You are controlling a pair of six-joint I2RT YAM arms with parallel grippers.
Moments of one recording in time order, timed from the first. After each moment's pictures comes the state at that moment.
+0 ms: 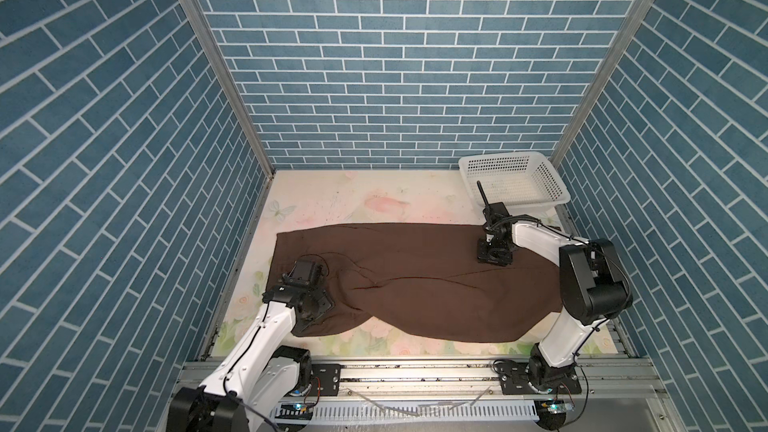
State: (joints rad) left arm -0.18 0.97 0.47 -0.85 -0.05 -0.86; right arm 0.28 1.78 1.09 -0.72 -0.03 0.38
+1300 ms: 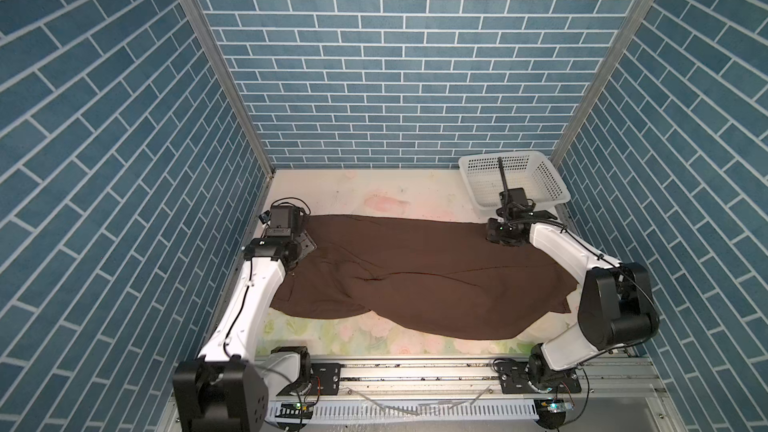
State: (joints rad) left arm -0.05 1.07 0.91 -0.84 -0.19 -0.66; right arm 0.34 1.53 1.09 -0.60 0.00 0.33
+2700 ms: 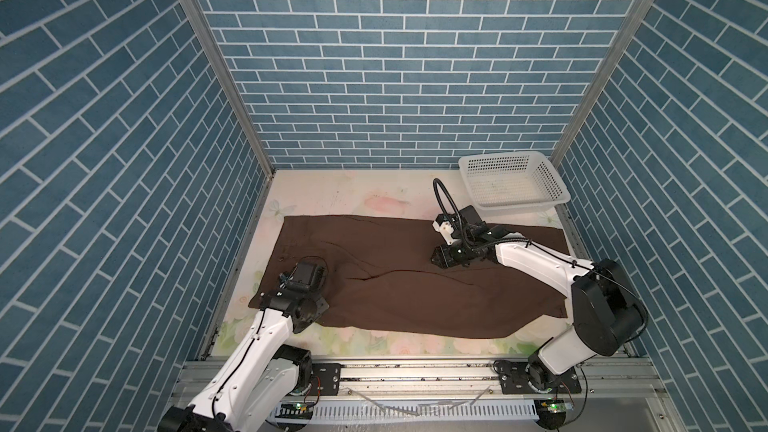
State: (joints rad) left arm -0.23 0.80 0.49 -0.97 -0.14 -0.93; right arm 0.66 1.56 1.04 -0.51 -0.30 0.23
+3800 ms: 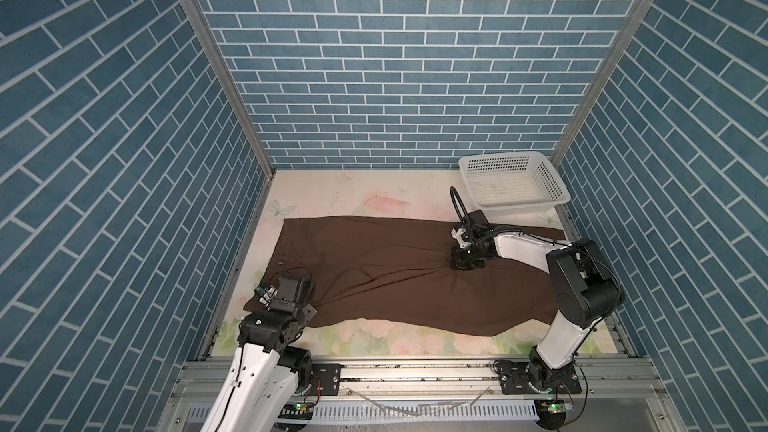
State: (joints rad) left arm -0.20 0.58 0.53 -1.14 -0.23 -1.02; right arm 0.45 1.74 0.99 -0.51 -0.31 0.33
